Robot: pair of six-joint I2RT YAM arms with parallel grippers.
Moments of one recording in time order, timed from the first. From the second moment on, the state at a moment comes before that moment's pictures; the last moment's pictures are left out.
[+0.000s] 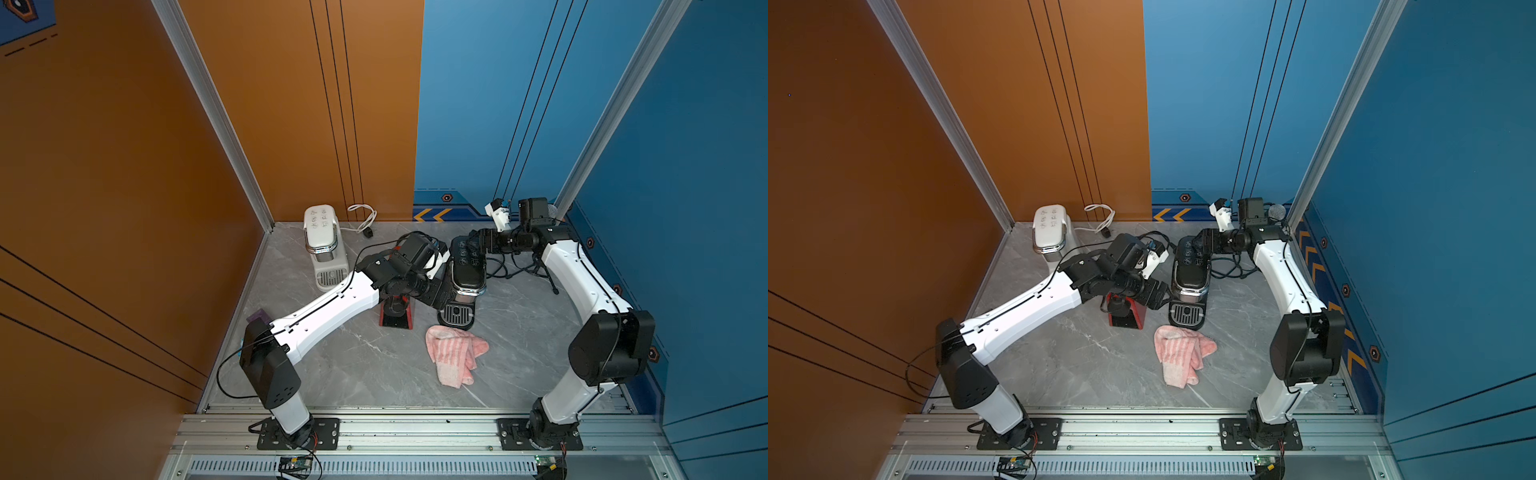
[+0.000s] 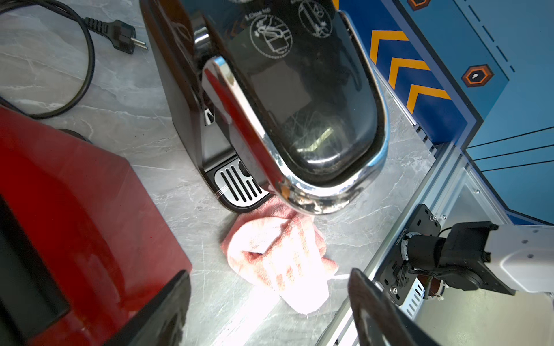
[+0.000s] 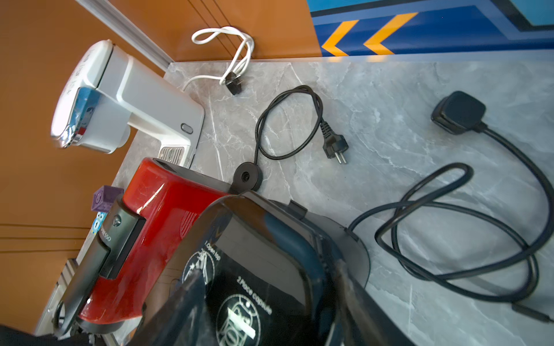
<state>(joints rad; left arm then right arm) -0.82 1.64 1.61 -0.80 0.19 -0.28 0.09 1.70 1.59 -0.73 -0.53 0.10</state>
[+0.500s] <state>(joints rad) -0.75 1.41 1.46 -0.80 0.06 -0.33 0.27 1.04 1.22 -0.87 0.02 0.48</state>
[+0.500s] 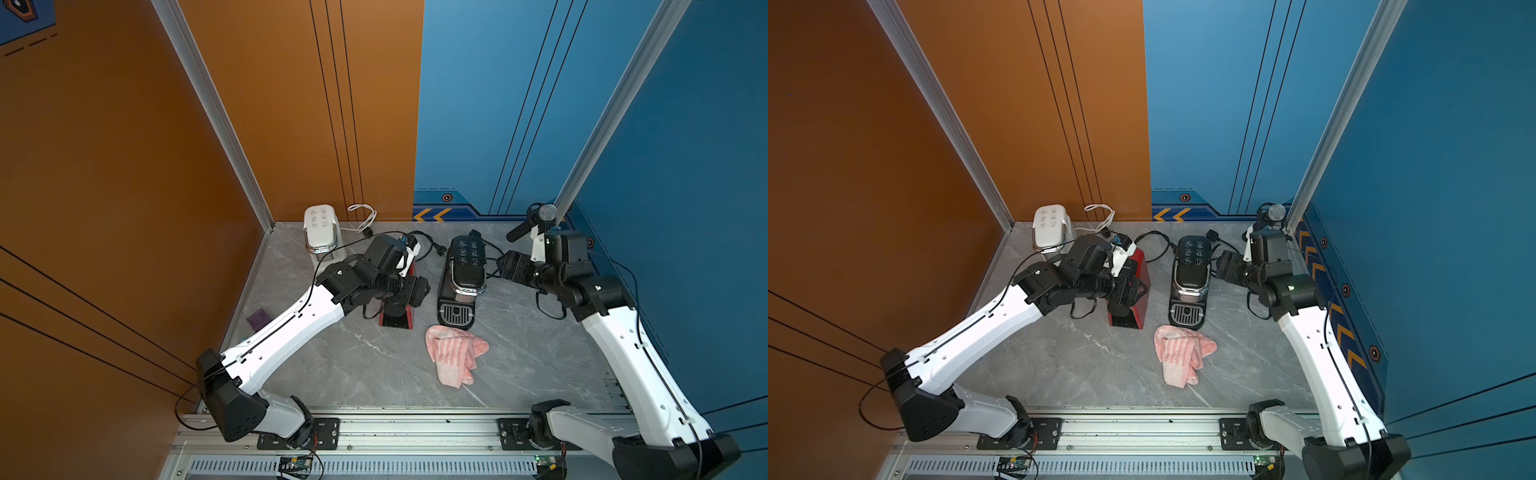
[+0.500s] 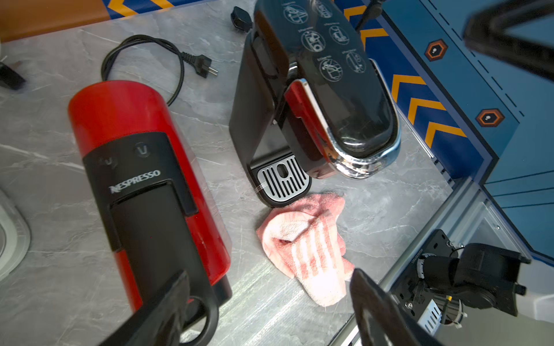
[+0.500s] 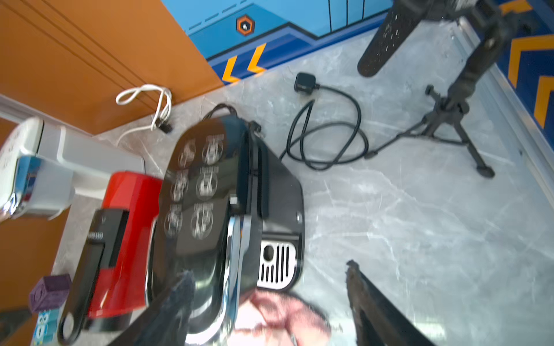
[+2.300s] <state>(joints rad) -0.70 1.30 1.37 -0.80 0.00 -0.43 1.02 1.11 0.85 -0.70 0.25 0.66</state>
